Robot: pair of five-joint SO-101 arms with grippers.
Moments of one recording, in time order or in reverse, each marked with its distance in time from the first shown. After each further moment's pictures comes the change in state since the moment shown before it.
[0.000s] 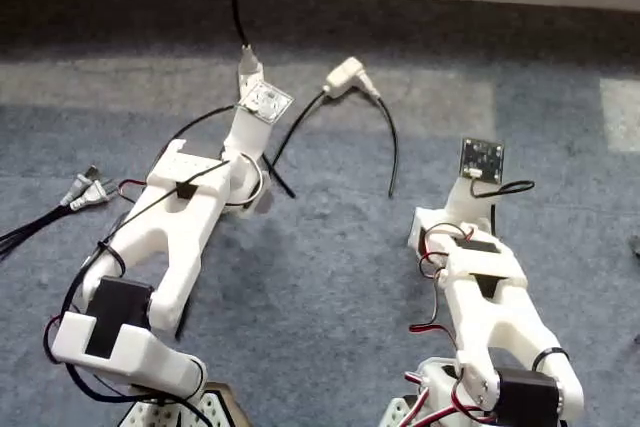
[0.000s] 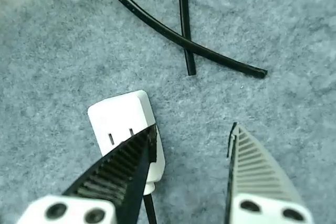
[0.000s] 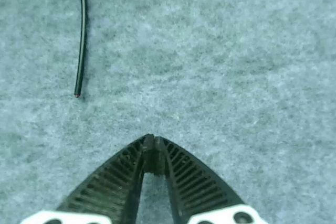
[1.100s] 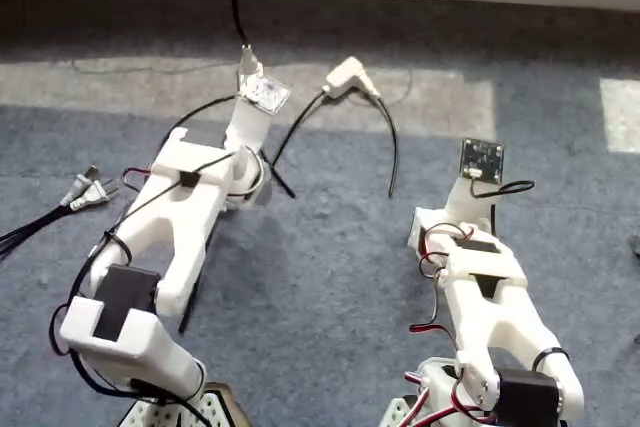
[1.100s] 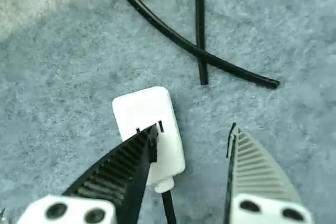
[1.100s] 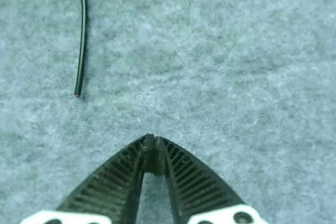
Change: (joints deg) left arm 2.6 6.6 -6.1 3.4 0.3; right arm 0.0 0.0 0.0 0.0 0.0
